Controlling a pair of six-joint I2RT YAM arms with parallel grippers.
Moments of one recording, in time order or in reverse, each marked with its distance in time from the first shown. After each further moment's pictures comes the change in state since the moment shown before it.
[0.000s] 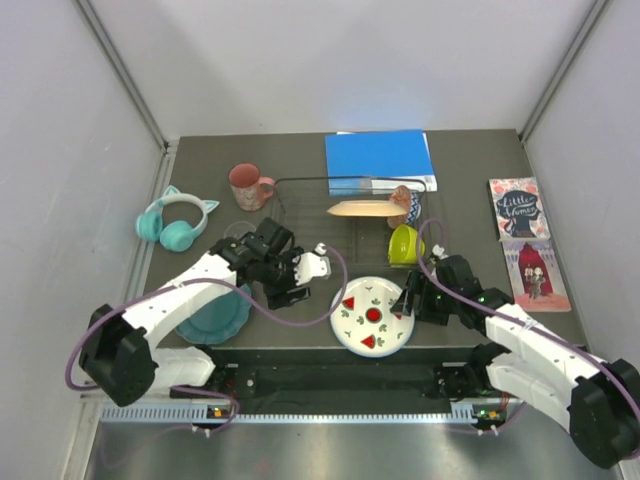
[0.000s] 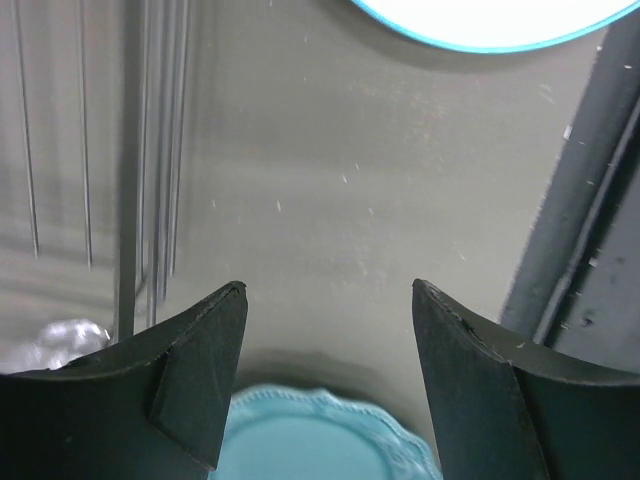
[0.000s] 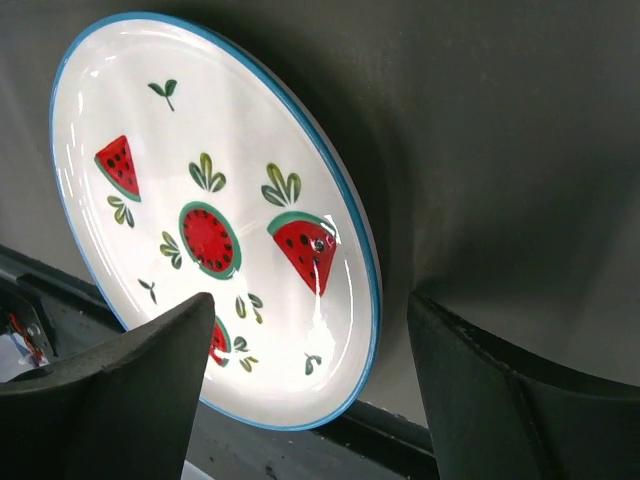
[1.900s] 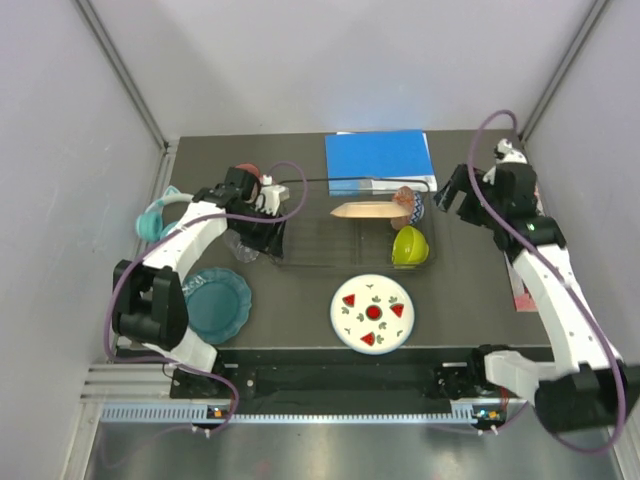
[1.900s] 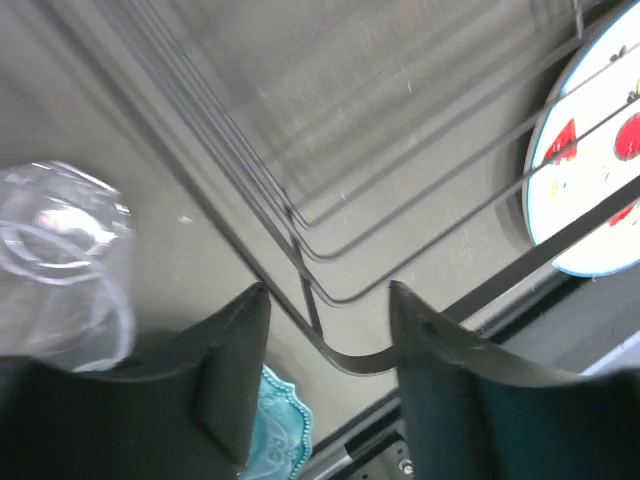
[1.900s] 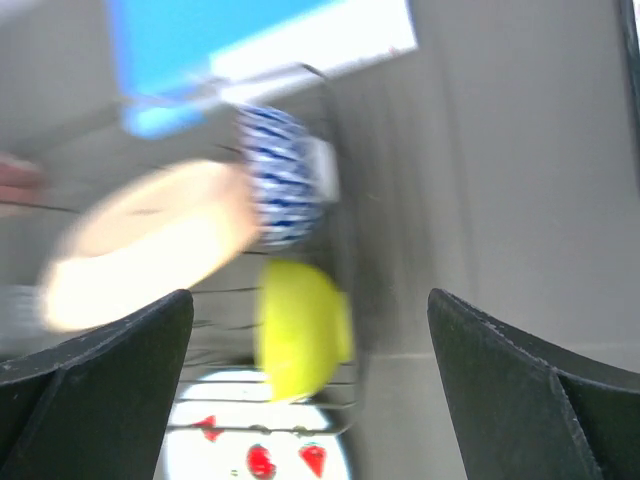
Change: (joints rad) left arm 0.393 0.329 0.299 -0.062 0.120 -0.548; right arm -0.362 0.298 0.763 -0.179 0.216 -0.286
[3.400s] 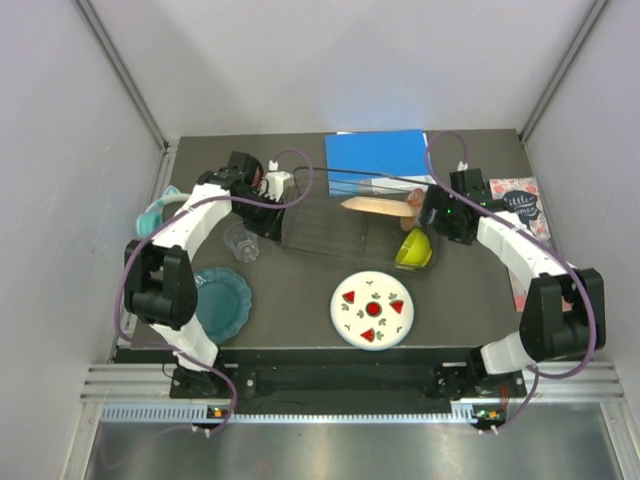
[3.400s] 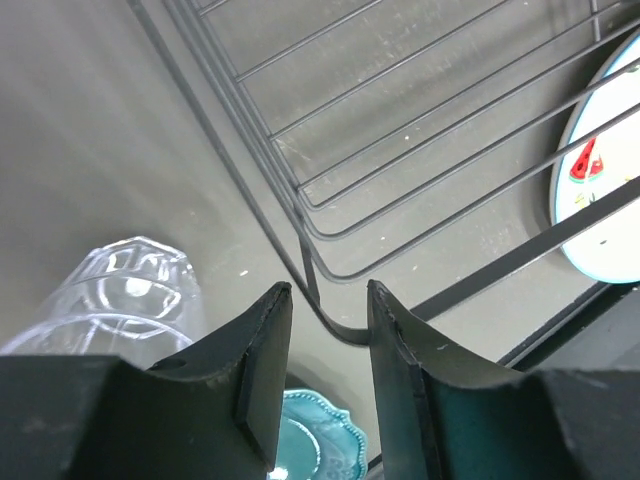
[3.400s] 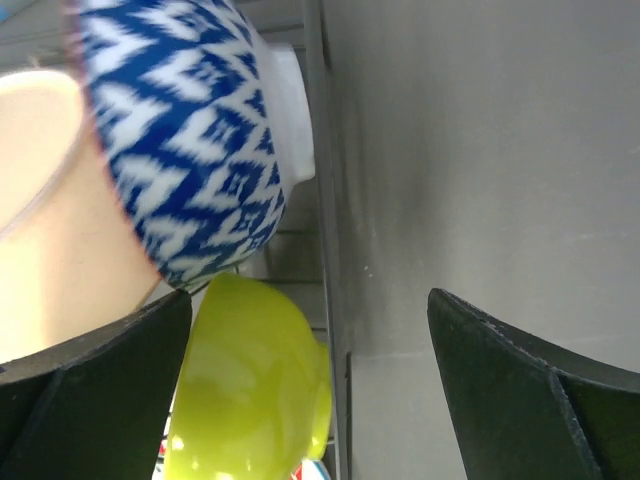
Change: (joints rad) left arm 0.019 0.142 0.197 -0.041 -0.008 0.129; right arm 0.061 0.264 -0.082 0.060 0.058 0.069
